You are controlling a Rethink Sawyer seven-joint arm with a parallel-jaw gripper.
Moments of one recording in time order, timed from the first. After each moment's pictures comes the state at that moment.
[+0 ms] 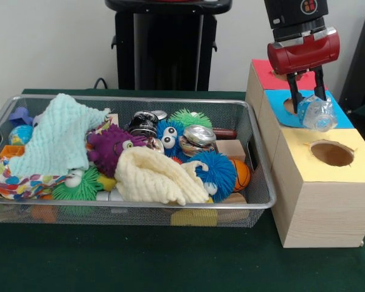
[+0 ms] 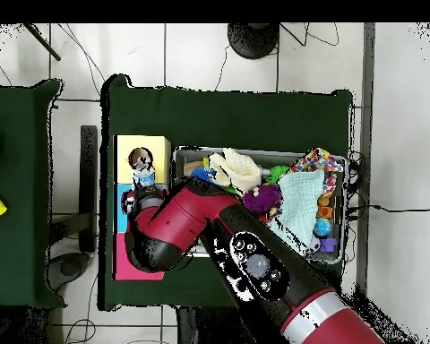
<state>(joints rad) -0.53 -0.80 0.83 1.91 -0.96 0.33 -0.51</state>
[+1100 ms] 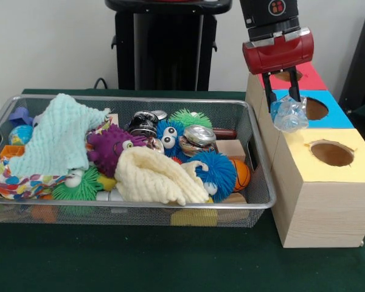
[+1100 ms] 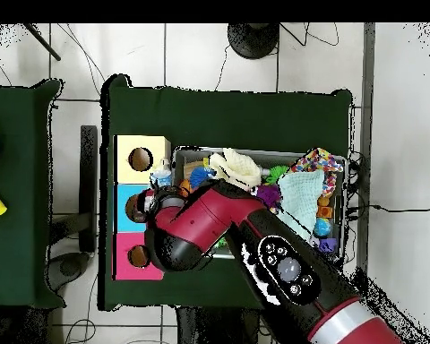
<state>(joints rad) -0.59 -0.80 0.83 1.94 -0.92 0.34 -0.51</state>
